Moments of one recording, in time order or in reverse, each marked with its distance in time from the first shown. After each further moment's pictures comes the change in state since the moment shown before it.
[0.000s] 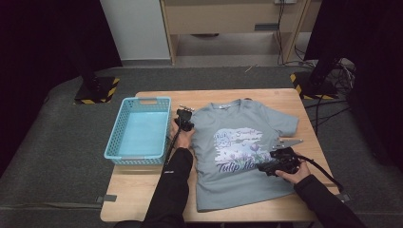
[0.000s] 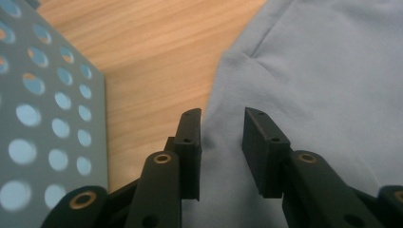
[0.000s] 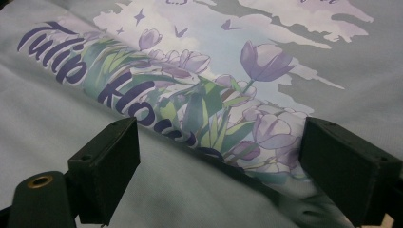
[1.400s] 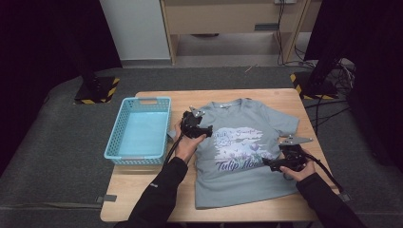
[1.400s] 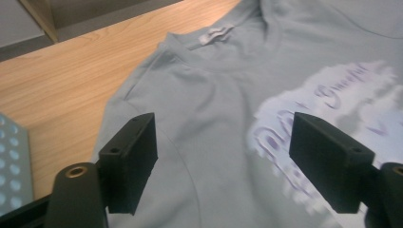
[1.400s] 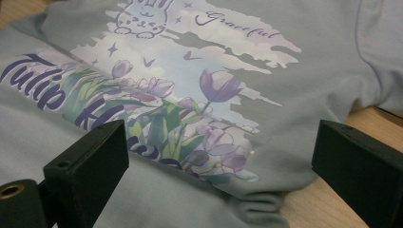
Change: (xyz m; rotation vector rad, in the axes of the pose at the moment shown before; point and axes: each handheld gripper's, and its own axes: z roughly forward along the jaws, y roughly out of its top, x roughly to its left) left arm -0.031 -0.003 -0.108 -0.207 -0.326 0.066; right arm -0.008 0.004 -0.020 -0.096 -0.113 0.034
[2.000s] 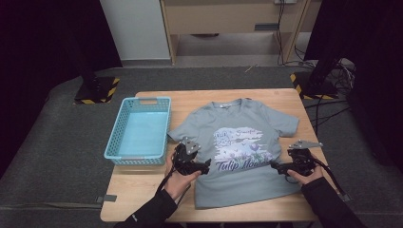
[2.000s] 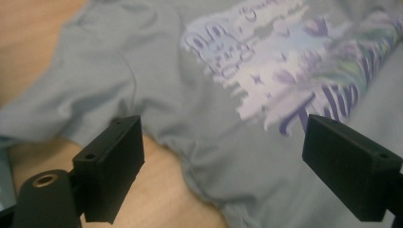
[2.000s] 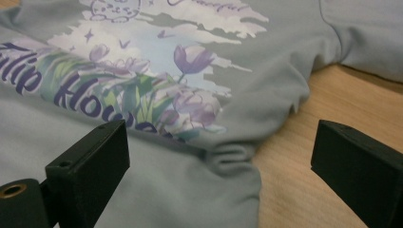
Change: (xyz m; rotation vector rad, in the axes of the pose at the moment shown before) left arm -0.041 -0.079 -0.070 0.045 -0.090 0.036; right arm -0.010 -0.019 -0.015 0.016 -0.046 0.074
